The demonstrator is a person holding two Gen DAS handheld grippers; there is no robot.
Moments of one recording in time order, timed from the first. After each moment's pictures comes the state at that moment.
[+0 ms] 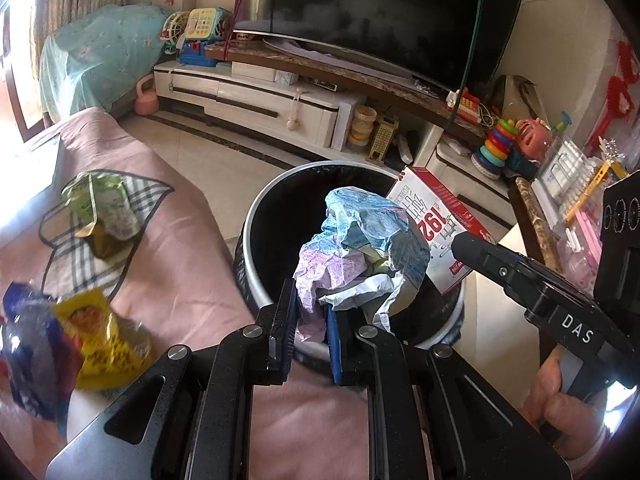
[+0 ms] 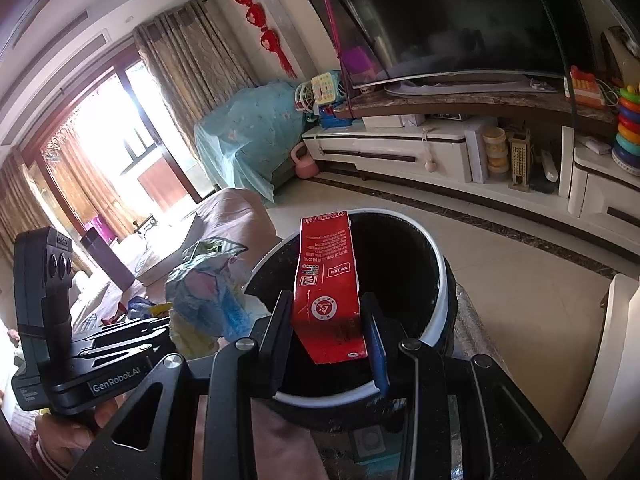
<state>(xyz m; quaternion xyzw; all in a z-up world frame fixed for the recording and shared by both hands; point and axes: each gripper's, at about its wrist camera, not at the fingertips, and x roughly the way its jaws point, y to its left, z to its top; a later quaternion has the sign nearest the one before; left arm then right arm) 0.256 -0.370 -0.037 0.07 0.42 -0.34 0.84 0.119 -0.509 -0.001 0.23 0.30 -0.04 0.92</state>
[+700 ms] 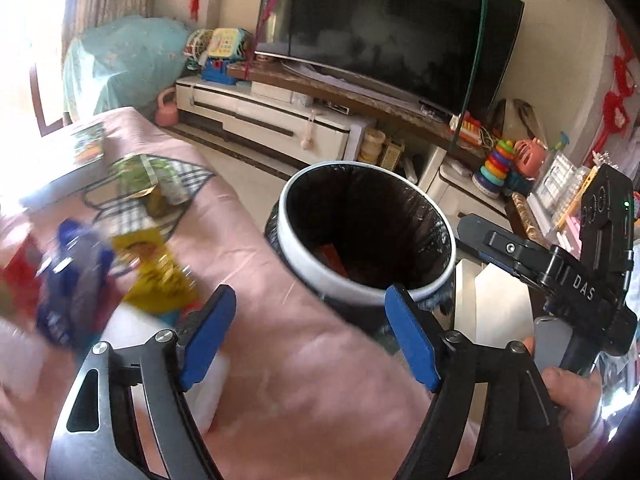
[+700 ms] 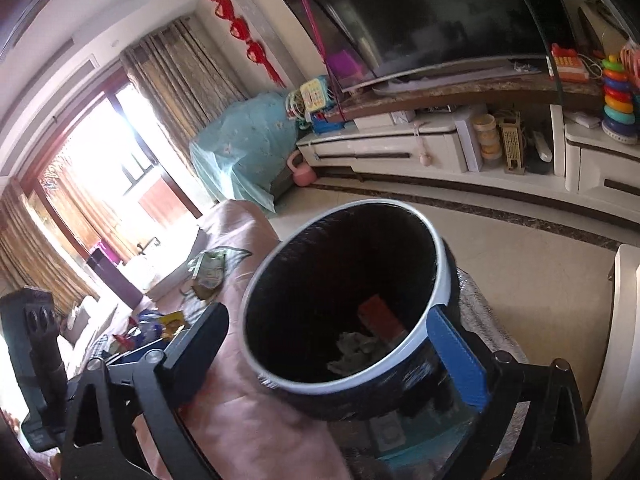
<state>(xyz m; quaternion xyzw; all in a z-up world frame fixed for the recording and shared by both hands) 0.201 -0.297 -0.028 0.04 0.38 -0.33 0.86 0.091 -0.494 0.001 0.28 0.28 -0.04 0.92</state>
